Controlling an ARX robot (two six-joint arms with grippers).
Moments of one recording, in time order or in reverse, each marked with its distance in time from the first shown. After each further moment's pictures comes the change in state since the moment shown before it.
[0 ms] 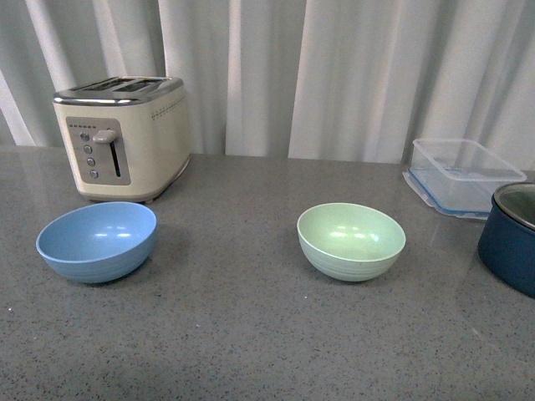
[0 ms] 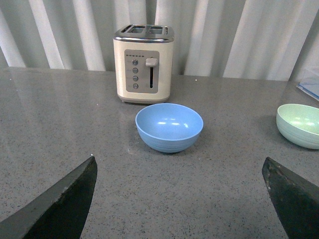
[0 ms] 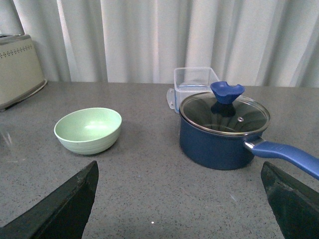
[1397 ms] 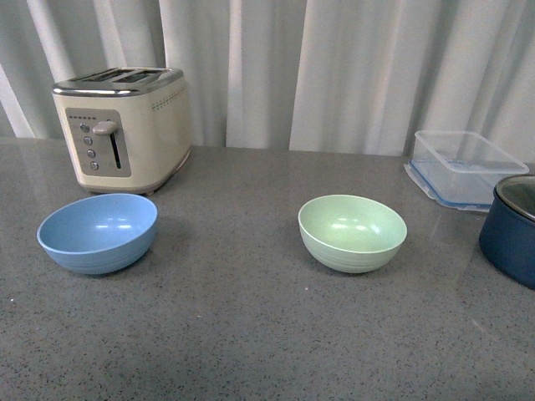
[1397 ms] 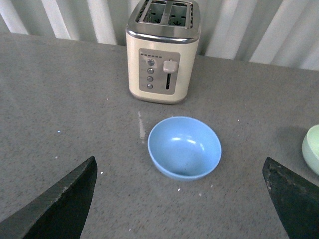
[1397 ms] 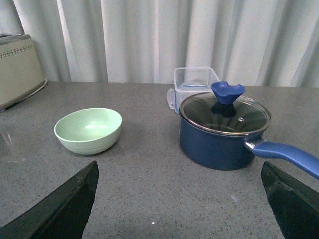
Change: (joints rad) left arm 0.040 0.879 0.629 0.004 -0.022 -0.038; right arm 0.000 0.000 0.000 0.000 0.000 0.000
